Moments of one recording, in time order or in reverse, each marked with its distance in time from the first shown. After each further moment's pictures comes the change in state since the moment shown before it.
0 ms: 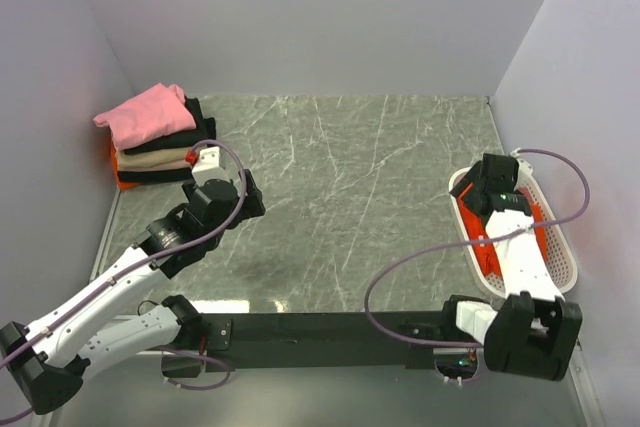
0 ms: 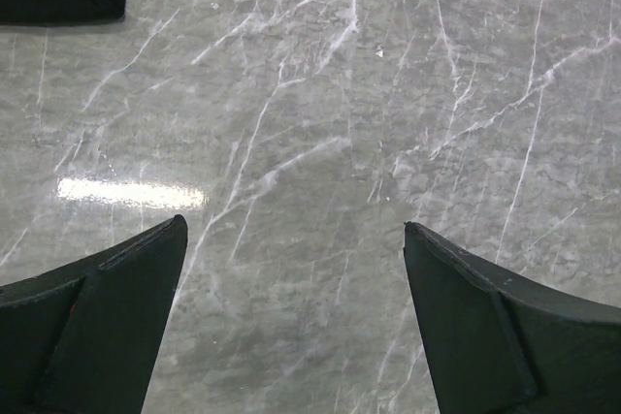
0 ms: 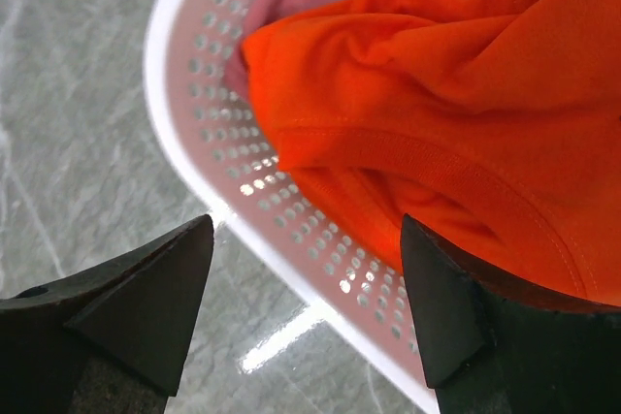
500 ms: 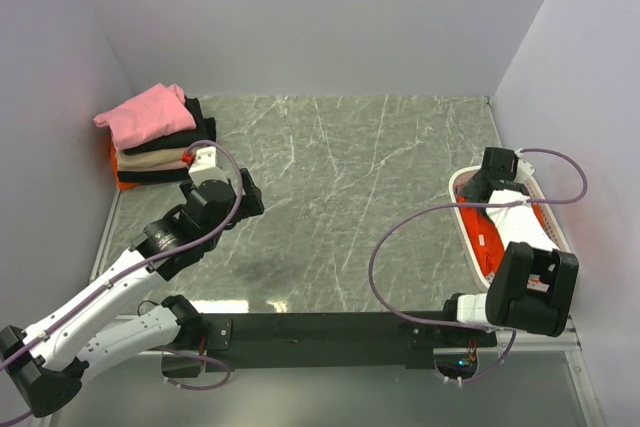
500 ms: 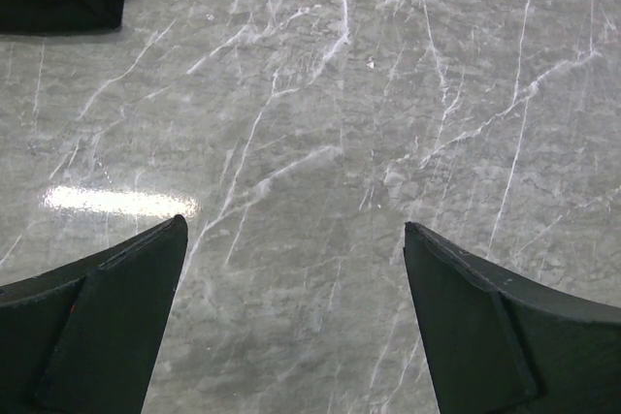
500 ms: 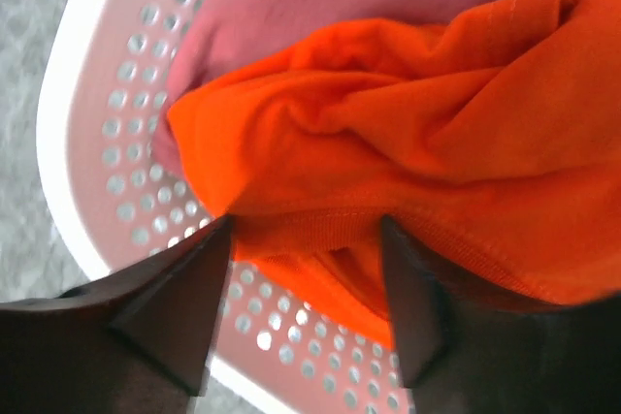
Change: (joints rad) left arm 0.003 -0.021 -0.005 0.017 -0.002 0.002; right arm -0.072 0.249 0.031 0.095 0.037 0.026
